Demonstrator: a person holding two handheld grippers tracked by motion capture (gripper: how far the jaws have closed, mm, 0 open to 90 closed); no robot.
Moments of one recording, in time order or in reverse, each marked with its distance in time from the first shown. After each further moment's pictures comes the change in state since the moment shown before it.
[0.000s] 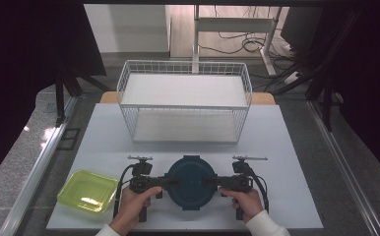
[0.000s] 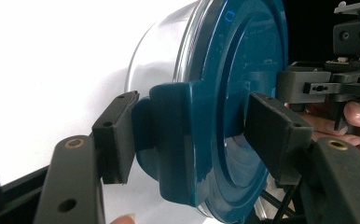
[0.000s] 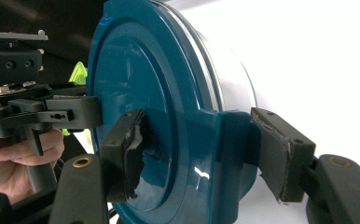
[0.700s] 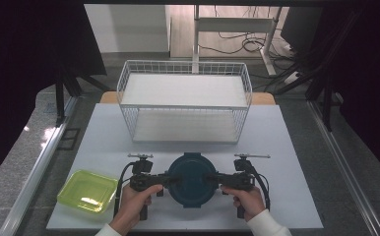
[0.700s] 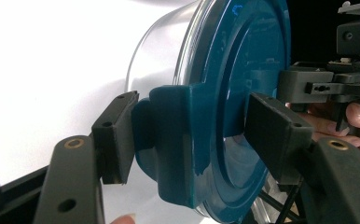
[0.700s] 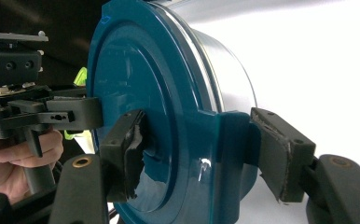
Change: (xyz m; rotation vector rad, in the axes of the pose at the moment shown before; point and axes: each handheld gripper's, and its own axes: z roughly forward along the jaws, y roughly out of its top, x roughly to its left) left arm -0.009 0.006 -0.004 -0.024 0.001 0.023; right arm 0.008 0.005 -0.008 -0.032 -0.008 -0.032
